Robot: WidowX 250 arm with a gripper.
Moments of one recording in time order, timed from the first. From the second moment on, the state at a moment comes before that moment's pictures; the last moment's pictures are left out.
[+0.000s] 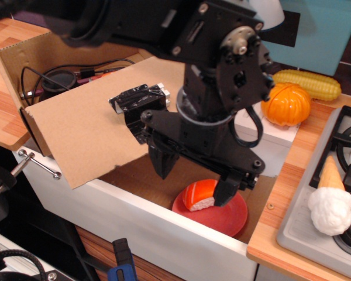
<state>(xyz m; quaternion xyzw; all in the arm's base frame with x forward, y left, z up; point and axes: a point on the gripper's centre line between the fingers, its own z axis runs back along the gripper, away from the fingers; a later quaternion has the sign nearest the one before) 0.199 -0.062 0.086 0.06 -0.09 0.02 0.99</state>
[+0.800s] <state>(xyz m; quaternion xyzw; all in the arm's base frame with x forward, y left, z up) 0.199 -0.064 0.060 0.09 -0.10 0.00 0.99</state>
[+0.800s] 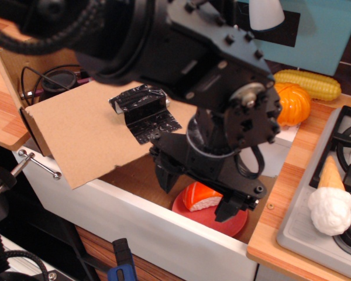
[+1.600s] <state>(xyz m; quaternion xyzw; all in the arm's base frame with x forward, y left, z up) 0.201 -0.030 0.031 0.12 -0.14 -0.06 0.98</state>
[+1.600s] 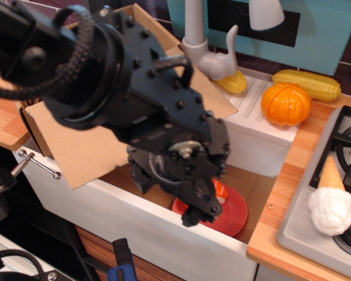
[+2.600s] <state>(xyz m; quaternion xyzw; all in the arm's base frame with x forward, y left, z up) 0.218 -0.012 0.100 0.19 -0.06 -0.13 0.97</state>
